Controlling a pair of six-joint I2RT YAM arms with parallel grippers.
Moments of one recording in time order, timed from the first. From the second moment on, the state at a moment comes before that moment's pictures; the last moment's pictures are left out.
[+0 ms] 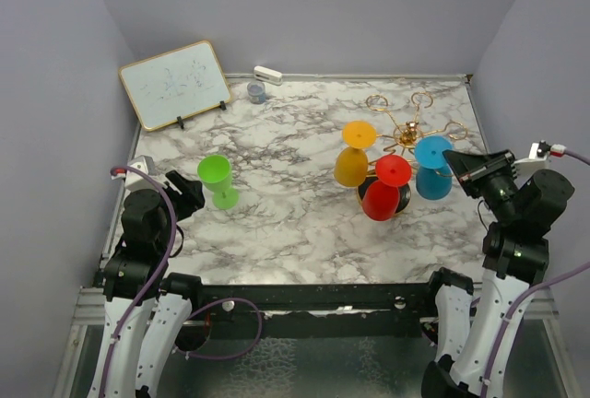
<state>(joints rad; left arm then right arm) -0.16 0.40 0.74 -0.69 -0.17 -0.53 -0.42 0.56 0.96 -0.57 -0.59 0.92</state>
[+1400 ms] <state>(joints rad) -0.16 0.41 0.74 -0.69 -0.17 -0.53 -0.42 0.48 1.08 -0.78 -0.55 0.85</state>
